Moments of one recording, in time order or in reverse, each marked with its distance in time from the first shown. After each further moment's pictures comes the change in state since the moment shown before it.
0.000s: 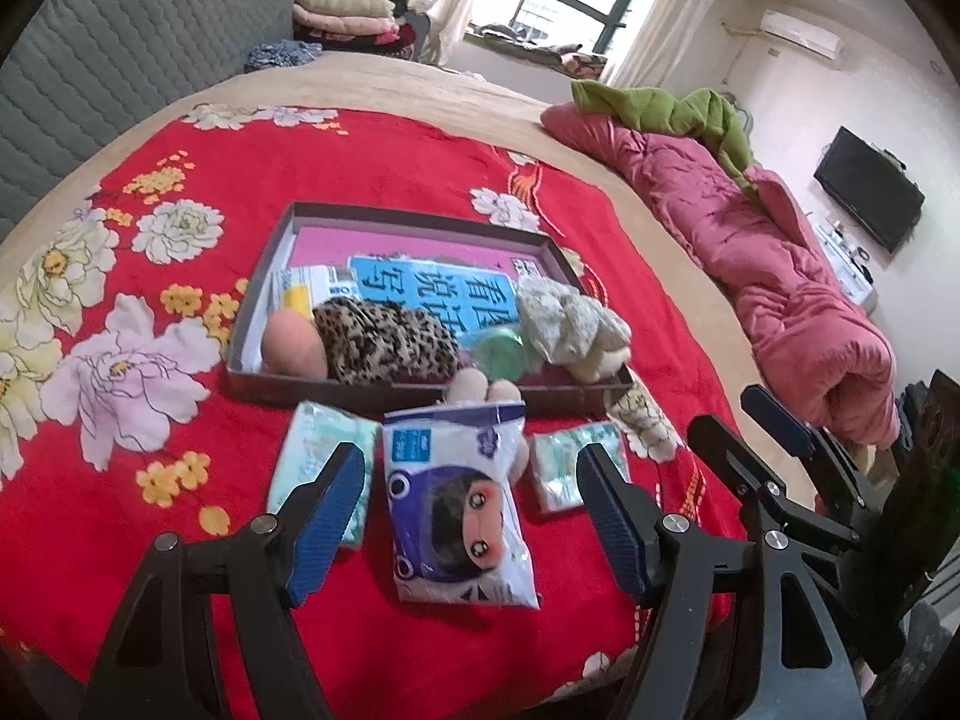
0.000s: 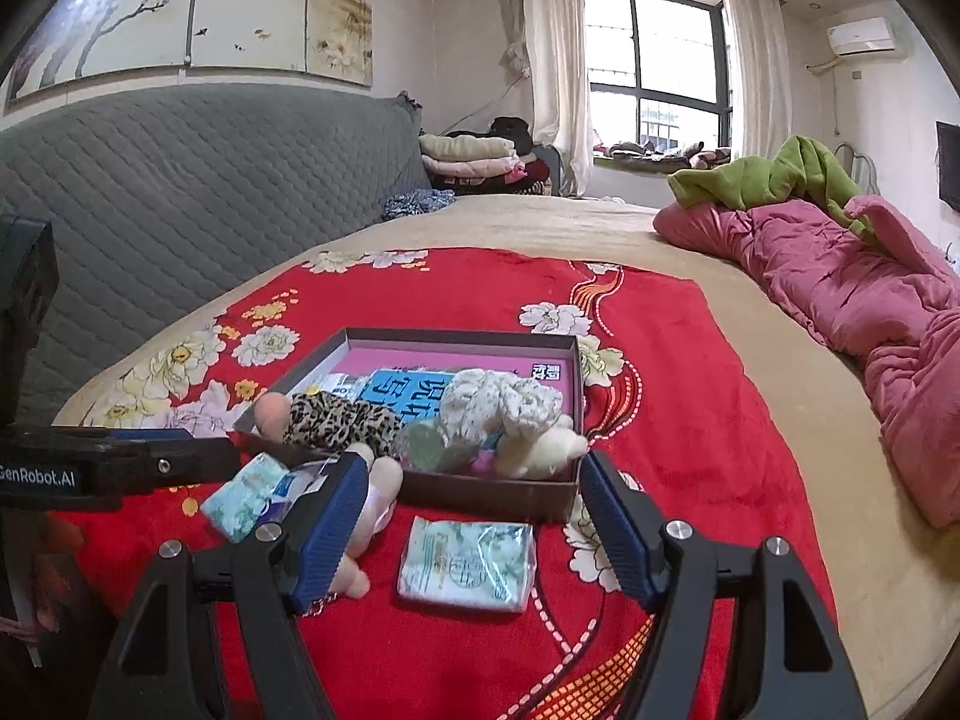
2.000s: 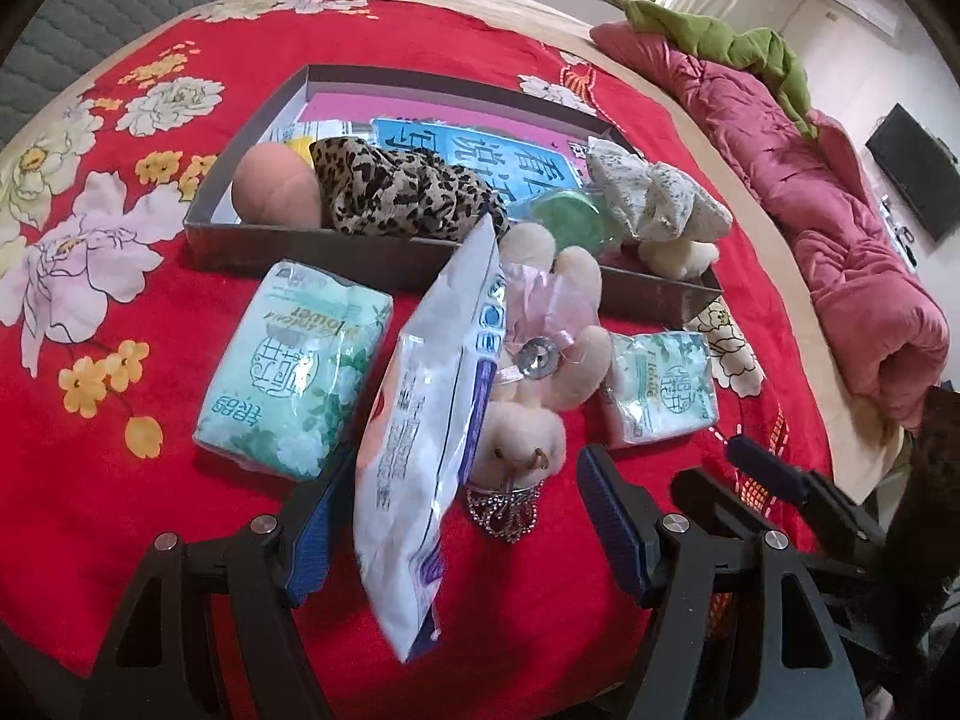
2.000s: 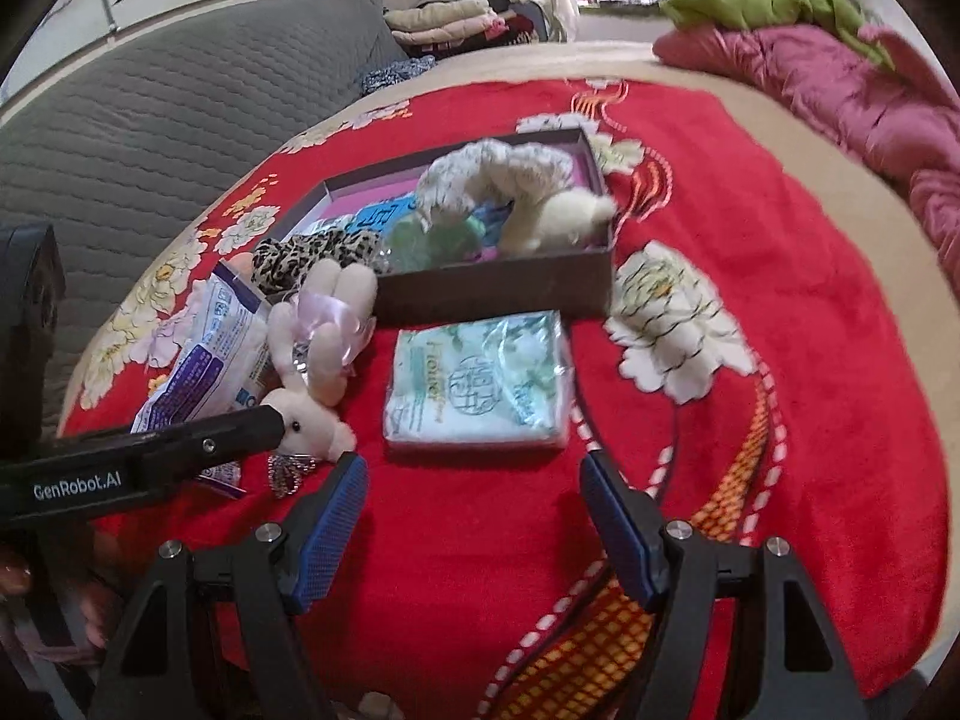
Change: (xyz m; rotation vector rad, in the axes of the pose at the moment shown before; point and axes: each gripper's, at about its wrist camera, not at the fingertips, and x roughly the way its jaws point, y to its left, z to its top) left arm 0.077 0.013 -0.034 -0.067 0.196 0.073; right arm 0.054 -0.016 -0.065 0.158 0.347 0.082
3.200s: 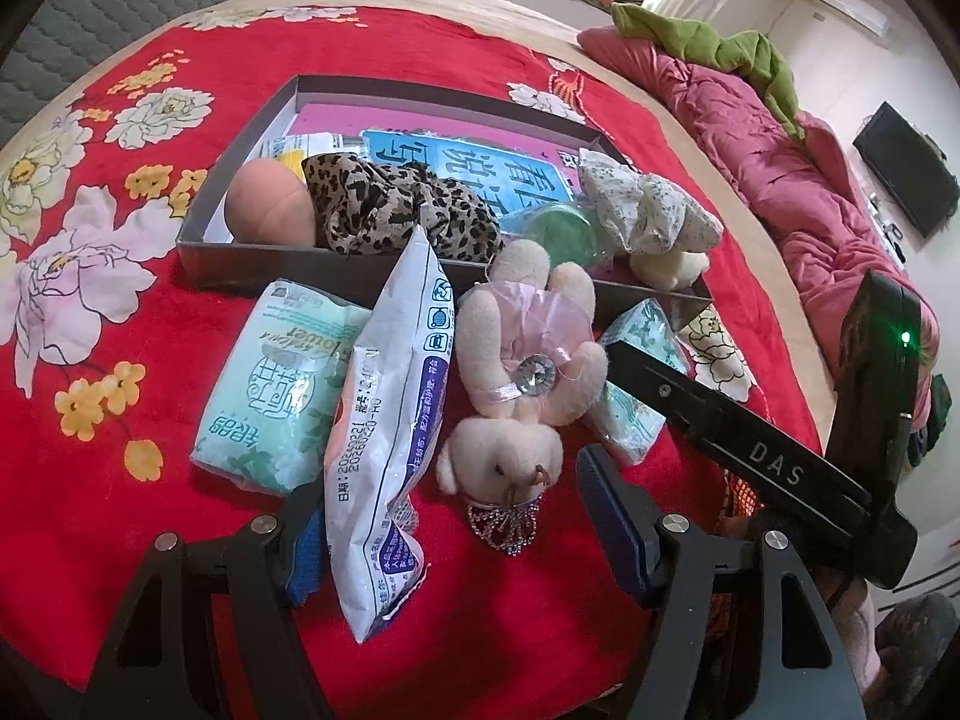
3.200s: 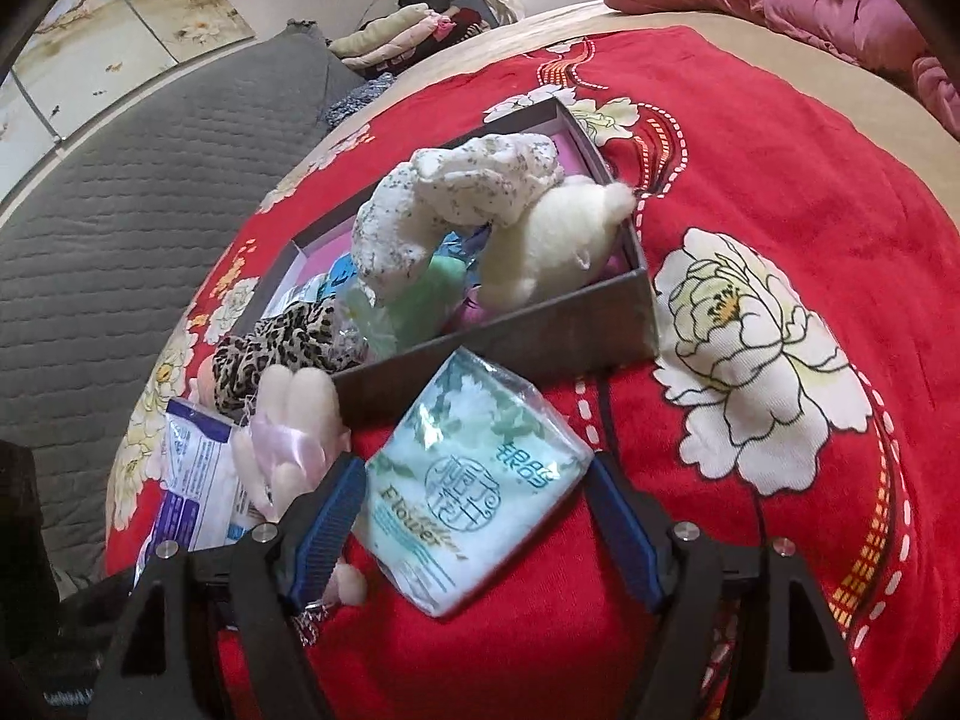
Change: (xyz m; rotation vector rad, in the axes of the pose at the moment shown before) left arm -0.002 0.000 0.005 0.016 -0.011 -0.025; right arm 0.059 -0.023 0.034 0.246 0.002 0.138
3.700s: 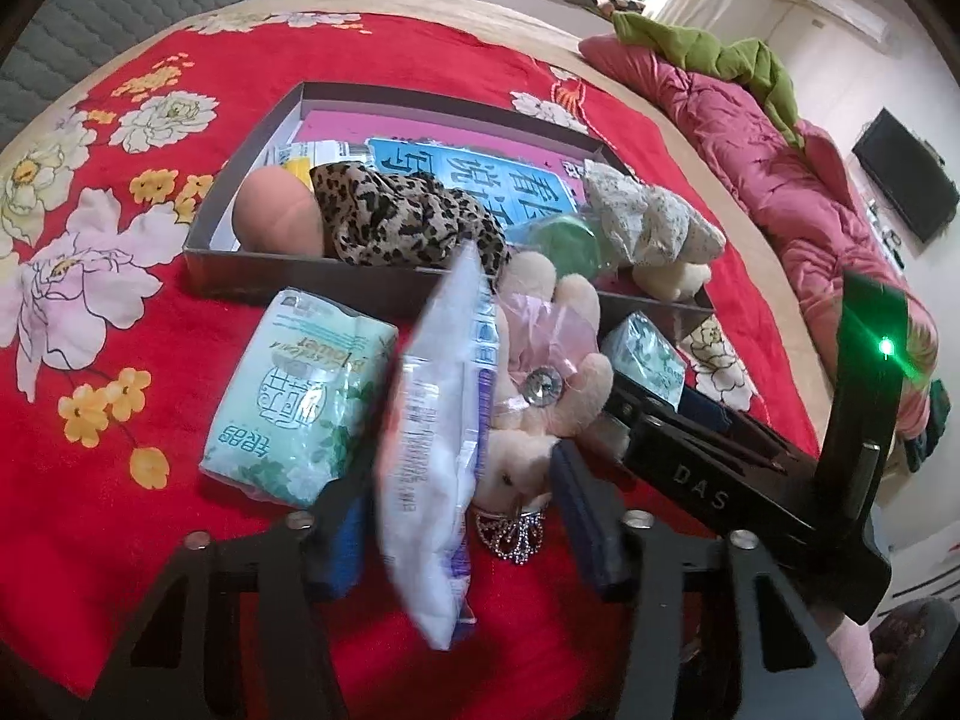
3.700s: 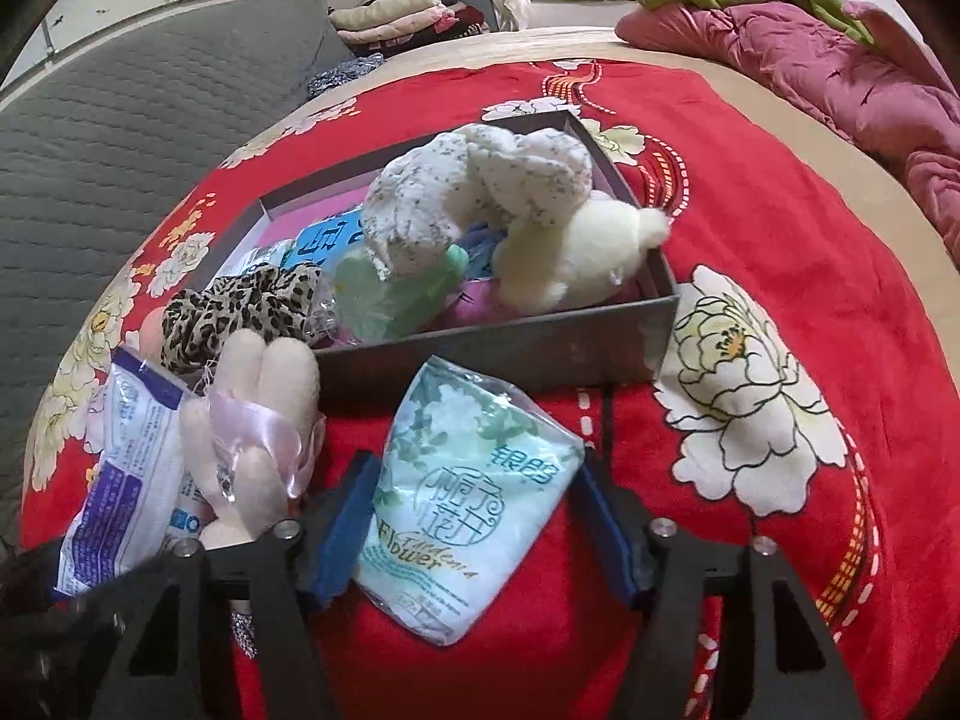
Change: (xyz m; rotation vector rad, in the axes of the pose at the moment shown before) left arm -0.001 0.006 0.002 -0.013 -0.024 -0.008; right arm 0.014 0.033 -0.005 -0.142 -0.002 -0.217
